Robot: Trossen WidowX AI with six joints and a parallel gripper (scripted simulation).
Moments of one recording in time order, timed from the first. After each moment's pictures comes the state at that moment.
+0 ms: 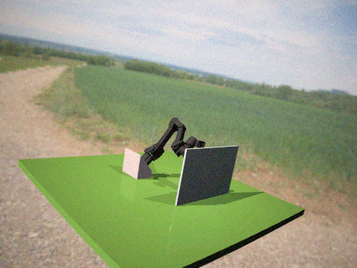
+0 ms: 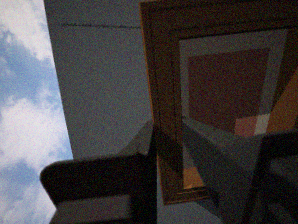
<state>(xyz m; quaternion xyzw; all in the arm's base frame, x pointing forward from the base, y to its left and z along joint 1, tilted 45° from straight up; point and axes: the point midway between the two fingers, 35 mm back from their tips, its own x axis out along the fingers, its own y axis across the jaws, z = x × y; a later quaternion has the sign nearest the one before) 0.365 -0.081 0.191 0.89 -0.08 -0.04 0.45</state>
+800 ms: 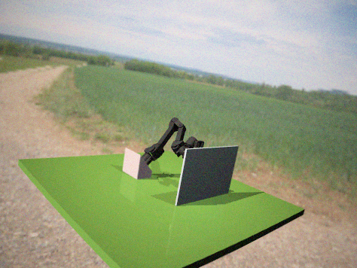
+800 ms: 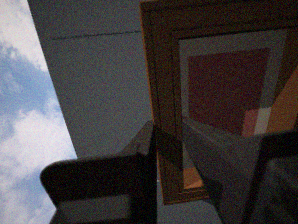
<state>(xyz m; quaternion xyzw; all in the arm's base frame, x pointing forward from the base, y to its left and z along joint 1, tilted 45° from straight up) 0.365 -0.081 0.190 0.91 -0.08 -0.03 0.40</state>
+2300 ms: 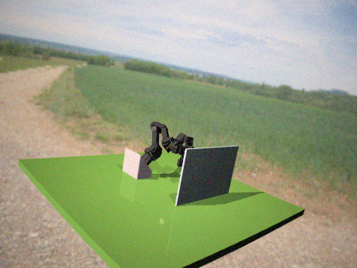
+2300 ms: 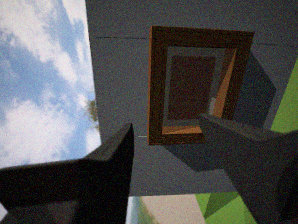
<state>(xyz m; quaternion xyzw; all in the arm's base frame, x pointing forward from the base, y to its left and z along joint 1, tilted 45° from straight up) 0.272 -0.062 0.190 0.89 -0.09 -0.04 0.45</state>
